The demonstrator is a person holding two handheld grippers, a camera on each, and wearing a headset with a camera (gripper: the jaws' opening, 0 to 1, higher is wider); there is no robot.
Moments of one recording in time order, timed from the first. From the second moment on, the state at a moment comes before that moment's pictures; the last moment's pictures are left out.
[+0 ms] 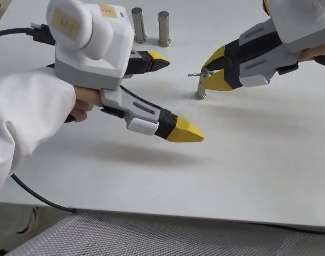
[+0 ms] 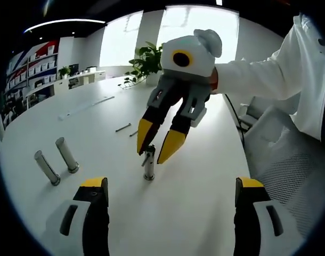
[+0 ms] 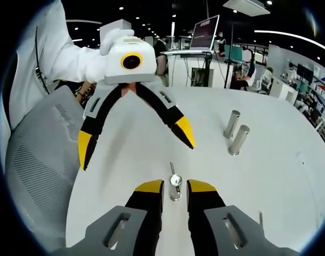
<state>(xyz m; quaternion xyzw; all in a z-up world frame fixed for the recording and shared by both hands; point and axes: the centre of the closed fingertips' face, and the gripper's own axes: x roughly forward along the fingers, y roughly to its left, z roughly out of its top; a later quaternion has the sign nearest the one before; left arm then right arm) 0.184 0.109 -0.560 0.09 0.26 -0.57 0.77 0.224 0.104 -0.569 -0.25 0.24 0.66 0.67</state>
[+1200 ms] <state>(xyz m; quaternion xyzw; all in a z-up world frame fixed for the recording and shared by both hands) 0.179 0.157 -0.568 0.07 0.27 -0.52 0.81 0.255 0.145 -0.571 -0.25 0.23 0.64 0.69</state>
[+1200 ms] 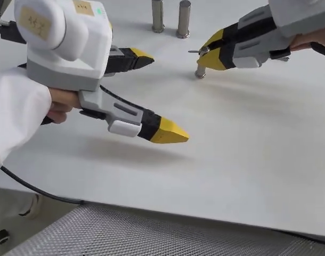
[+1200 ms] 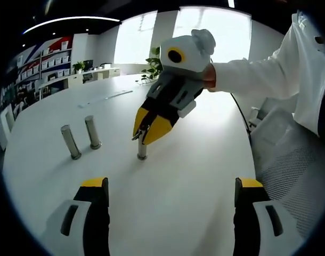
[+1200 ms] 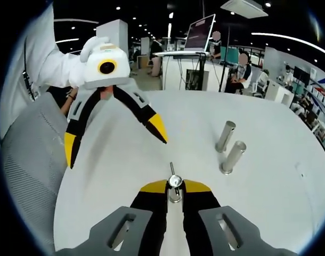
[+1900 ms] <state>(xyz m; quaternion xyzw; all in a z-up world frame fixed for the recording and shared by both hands) 0.172 0.155 -0.566 0.07 0.29 -0.50 0.81 0.260 0.154 -0.575 -0.25 0.23 0.64 0.69</state>
